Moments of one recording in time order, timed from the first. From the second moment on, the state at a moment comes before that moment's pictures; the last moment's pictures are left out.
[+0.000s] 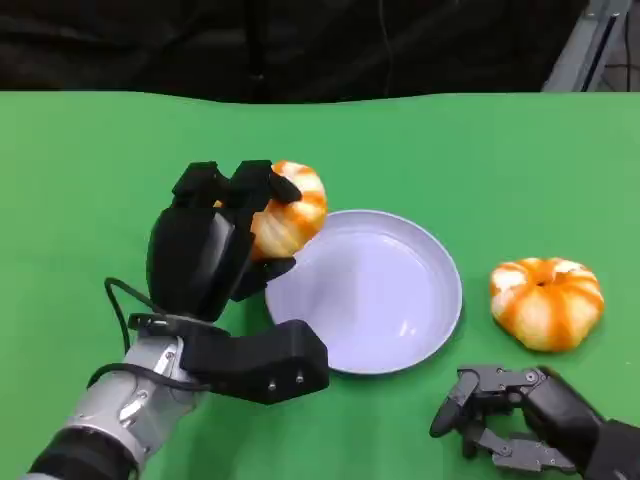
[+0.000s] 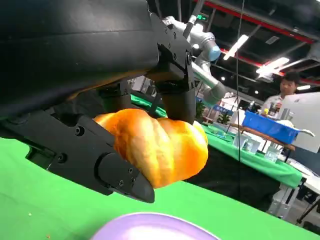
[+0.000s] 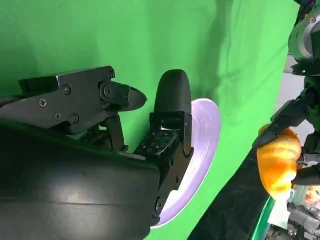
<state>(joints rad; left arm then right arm) -0.52 0.16 -0.44 0.74 0.72 -0.37 0.78 -0.16 -0.16 0.13 0.80 -0.08 -0.88 0.39</state>
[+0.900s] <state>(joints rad) -0.67 0.02 -0.49 1.00 0.68 -0.44 0.53 -0.15 -0.16 0.16 0.75 -0.14 -0.87 0.34</state>
